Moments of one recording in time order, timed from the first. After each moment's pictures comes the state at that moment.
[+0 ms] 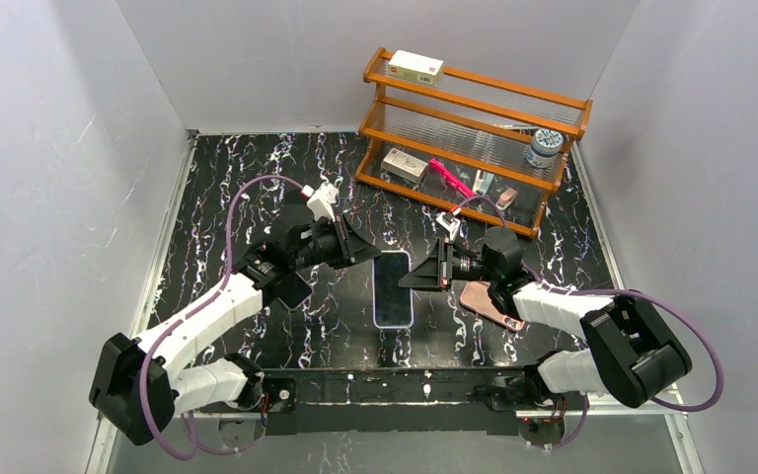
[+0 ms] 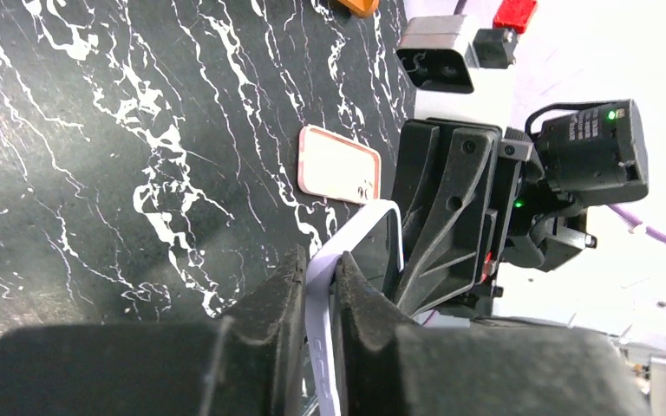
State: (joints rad) left arm -0.62 1.12 0.75 -0.04 0.35 -0.83; right arm 0.55 1.30 0.41 0.78 -0.96 1.18
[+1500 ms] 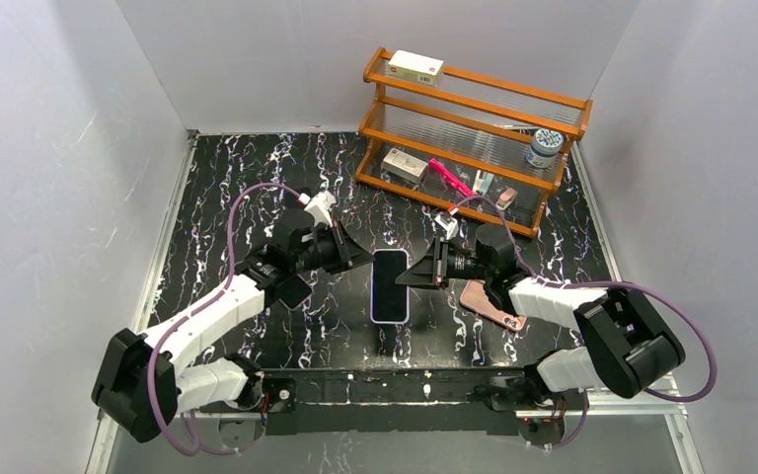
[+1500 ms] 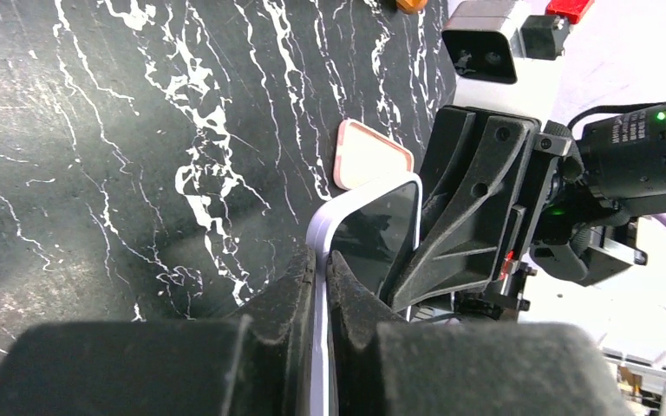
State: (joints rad) left arm -0.60 1.14 0.71 -0.04 0.35 -0.85; right arm 0.56 1.35 0.44 0.68 -0.88 1.10
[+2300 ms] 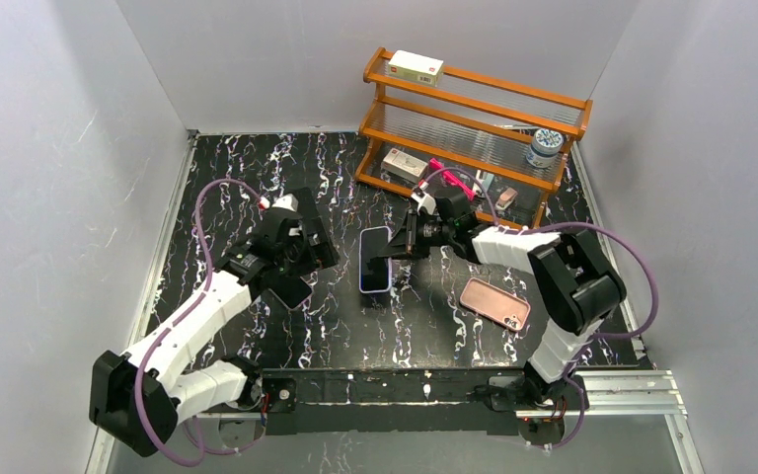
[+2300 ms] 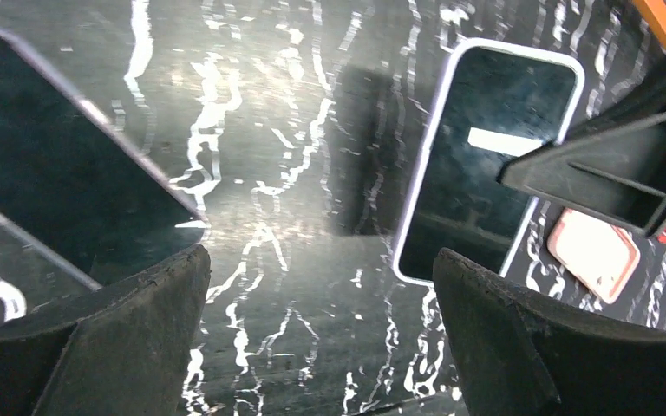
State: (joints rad) left arm -0.52 1.07 0.81 -0.54 -0.06 -0.69; right arm 0.57 1.71 0.90 0.21 -0.69 0.81
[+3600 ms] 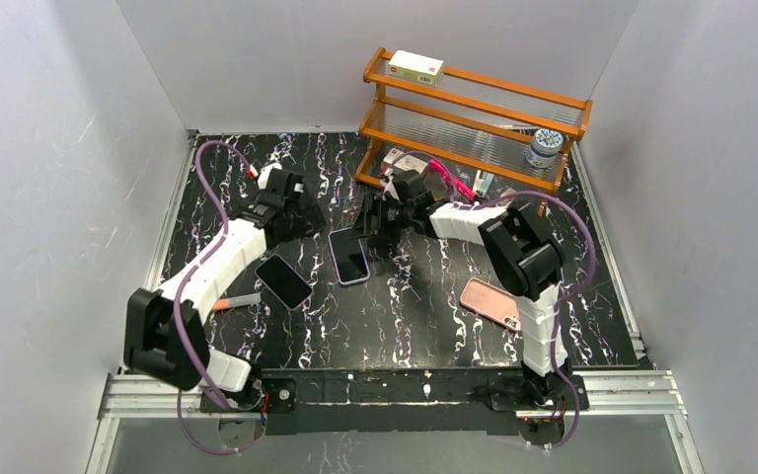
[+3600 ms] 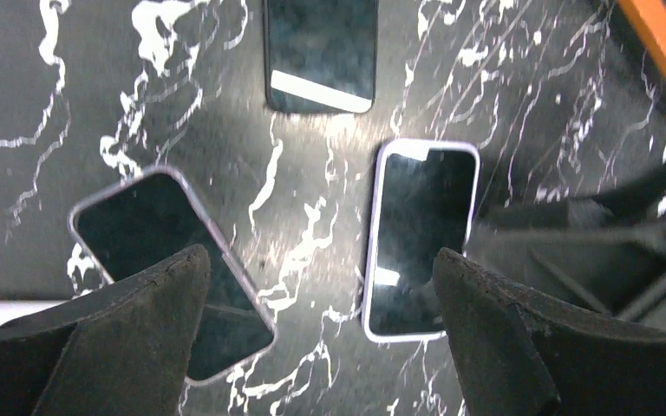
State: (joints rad) left arm -0.36 1.35 1.04 -0.62 -0.26 -0.67; right arm 0.64 2.12 1.34 0.09 -0.54 0.73
